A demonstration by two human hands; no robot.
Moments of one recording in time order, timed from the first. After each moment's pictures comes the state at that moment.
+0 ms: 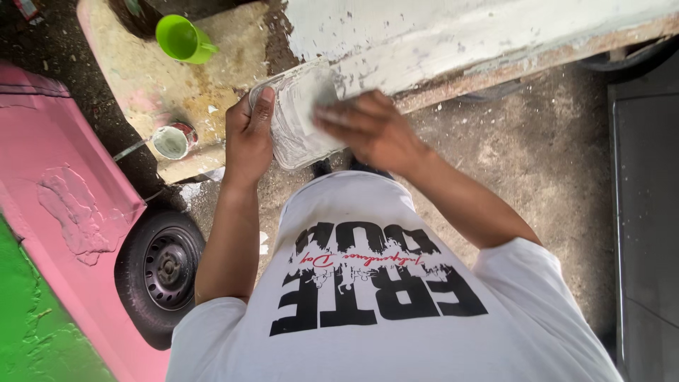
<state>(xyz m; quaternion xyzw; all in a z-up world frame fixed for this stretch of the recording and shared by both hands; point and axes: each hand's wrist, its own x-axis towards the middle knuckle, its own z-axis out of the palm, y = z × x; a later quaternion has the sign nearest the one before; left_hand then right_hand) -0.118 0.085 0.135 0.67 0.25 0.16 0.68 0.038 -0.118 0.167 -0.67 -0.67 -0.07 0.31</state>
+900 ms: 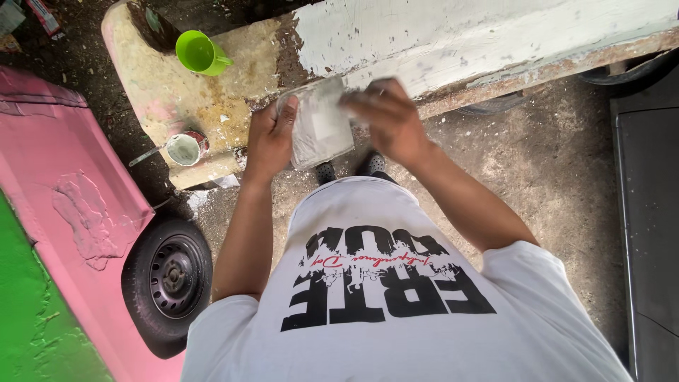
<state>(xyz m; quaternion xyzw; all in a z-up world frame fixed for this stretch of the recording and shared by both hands) -0.102 0.082 0.139 0.75 0.24 0.13 0.60 0.044 -0.107 0.142 -0.71 -0.59 -0.07 0.37</state>
